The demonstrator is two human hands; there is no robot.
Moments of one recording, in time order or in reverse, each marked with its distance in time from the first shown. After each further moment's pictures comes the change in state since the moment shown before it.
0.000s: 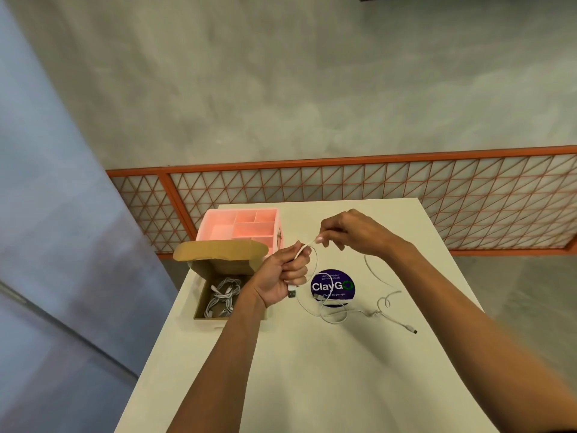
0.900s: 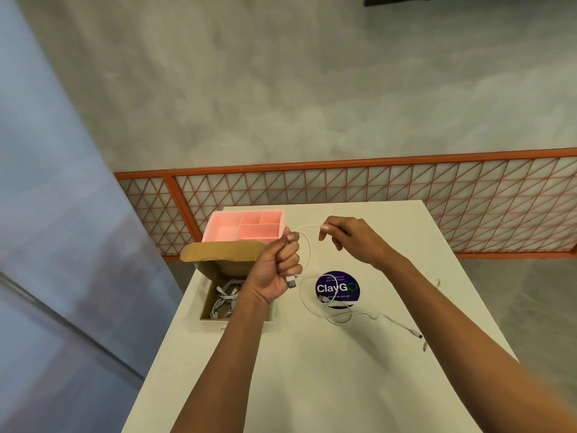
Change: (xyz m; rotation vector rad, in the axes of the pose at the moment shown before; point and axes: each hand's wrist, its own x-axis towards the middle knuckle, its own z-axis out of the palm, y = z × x) left_hand -0.012 0.015 0.002 -0.195 -0.140 0.168; right_hand -0.001 -0.002 0.025 0.273 0.210 0.100
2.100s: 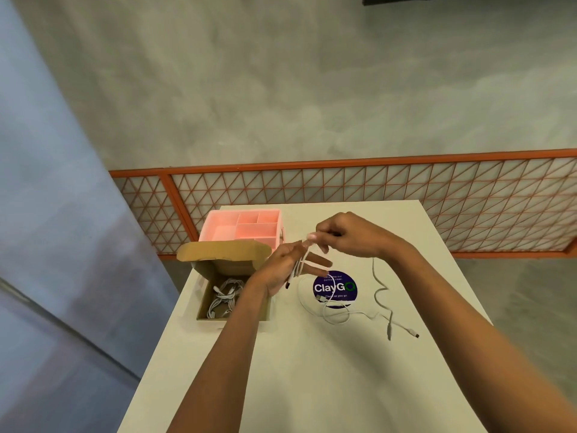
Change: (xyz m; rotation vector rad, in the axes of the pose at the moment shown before) left_hand 0.010 -0.007 0.007 0.868 0.273 -0.155; right_hand -0.005 -0.043 -0.022 -0.132 -0.250 -0.084
